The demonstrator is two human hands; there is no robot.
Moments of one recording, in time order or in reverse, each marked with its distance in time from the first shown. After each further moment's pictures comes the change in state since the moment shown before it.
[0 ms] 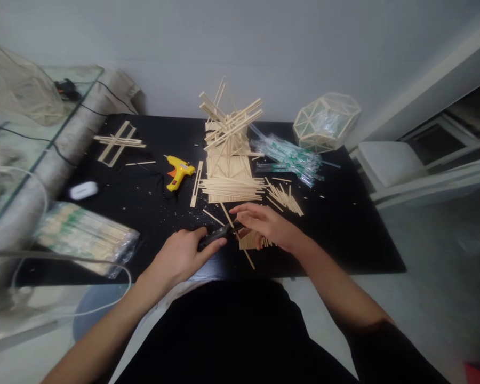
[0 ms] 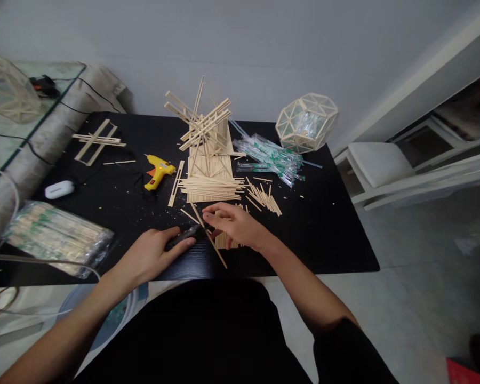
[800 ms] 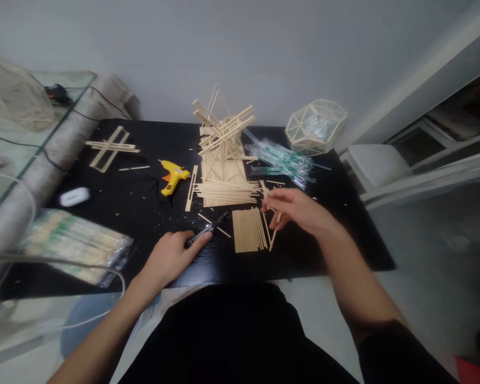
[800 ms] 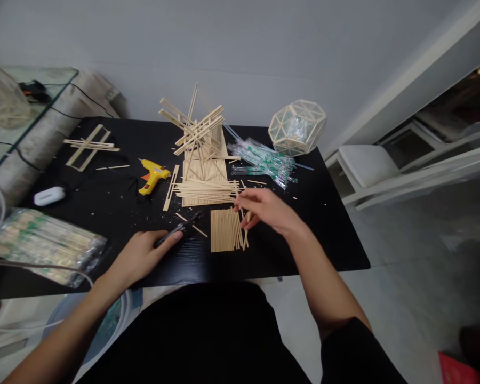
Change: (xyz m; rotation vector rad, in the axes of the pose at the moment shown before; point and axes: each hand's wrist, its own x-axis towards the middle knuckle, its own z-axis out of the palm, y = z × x) left_hand 0.006 -0.017 0.005 -0.091 0.031 -0.115; right_hand -0.019 -0.034 -0.055 -0.192 0.259 0.029
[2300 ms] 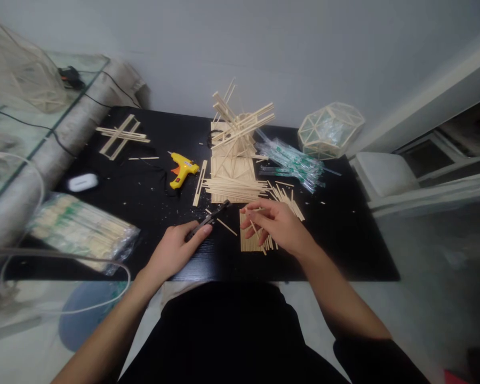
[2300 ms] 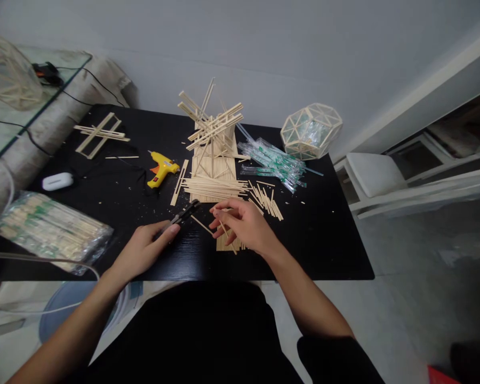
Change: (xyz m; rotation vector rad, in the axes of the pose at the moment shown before) left_hand -0.004 -0.014 0.004 -0.340 0.082 0.074; right_hand -0.005 0.005 0.065 0.099 -0.057 -0.071
